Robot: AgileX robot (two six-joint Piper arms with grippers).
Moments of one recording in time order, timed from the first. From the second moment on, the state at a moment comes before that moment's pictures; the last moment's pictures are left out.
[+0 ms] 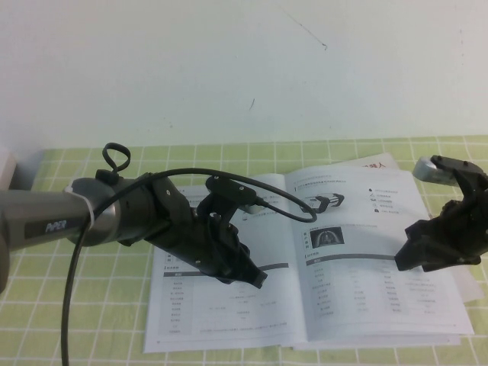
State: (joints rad) right arm 0.06 1.88 -1.07 0.72 0.78 -0.62; left arm -0.46 1.96 -1.16 -0.80 0.50 0.84
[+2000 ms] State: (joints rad) right arm 0.03 1.91 -1.07 0.59 0.72 -0.51; left arm -0.46 1.96 -1.16 -0.80 0.51 0.84
